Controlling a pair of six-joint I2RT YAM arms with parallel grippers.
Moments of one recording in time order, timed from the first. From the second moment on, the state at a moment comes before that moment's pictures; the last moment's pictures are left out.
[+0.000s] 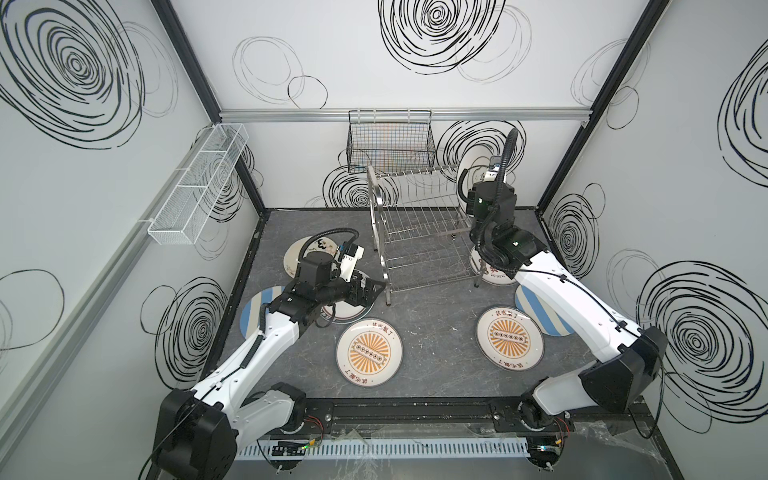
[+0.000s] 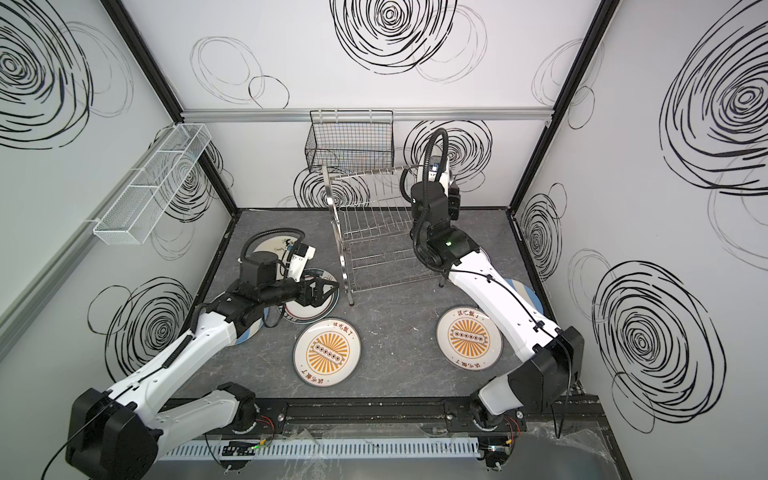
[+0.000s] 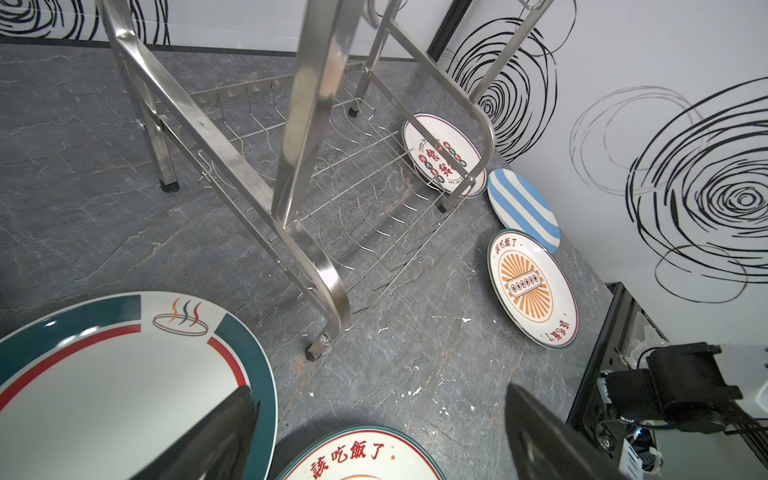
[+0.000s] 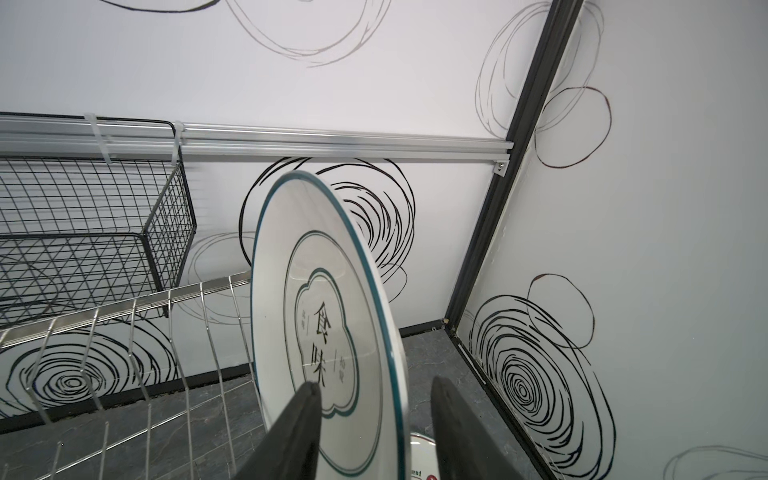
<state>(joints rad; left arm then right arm) -0.33 1.09 0.78 -0.25 0.50 -0.20 0.55 1.47 1.53 -0.18 0.92 0.01</state>
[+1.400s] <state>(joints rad) -0.50 0.91 0.66 -0.33 0.38 -0.41 0.85 0.84 0.47 -0.73 0.28 0.84</state>
